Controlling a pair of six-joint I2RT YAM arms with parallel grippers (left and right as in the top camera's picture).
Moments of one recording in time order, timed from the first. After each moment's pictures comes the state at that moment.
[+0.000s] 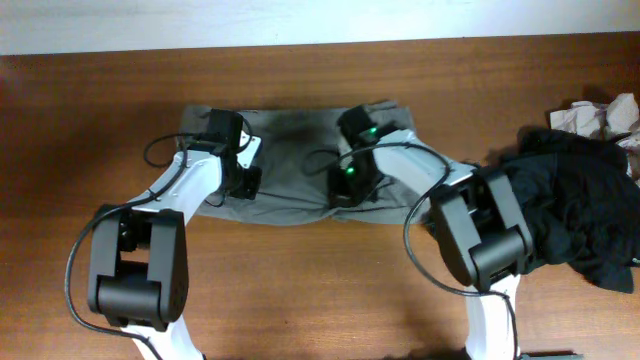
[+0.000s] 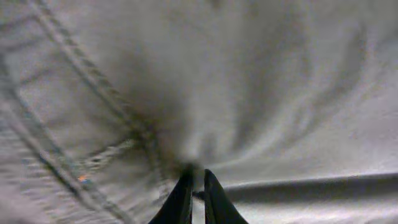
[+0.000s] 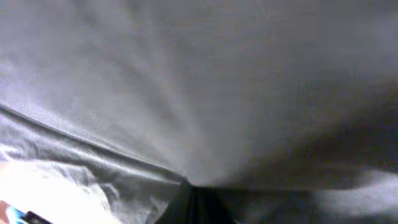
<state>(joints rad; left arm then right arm) -0.18 1.95 1.25 -0.62 0.03 0.14 0.39 2.17 1.51 -0.87 -0.45 0.48</state>
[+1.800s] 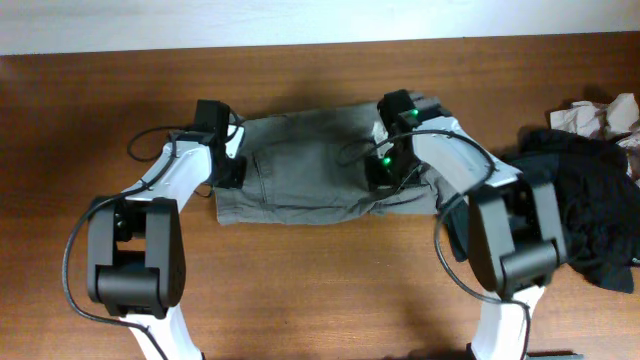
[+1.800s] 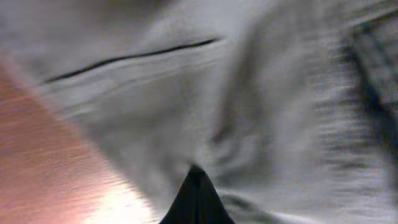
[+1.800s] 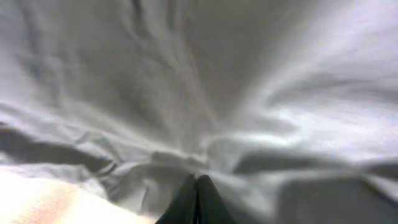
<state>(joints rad) -0.10 2.01 1.33 -0.63 -0.08 0.11 0.27 2.04 1.51 -0.99 -0.26 0.17</state>
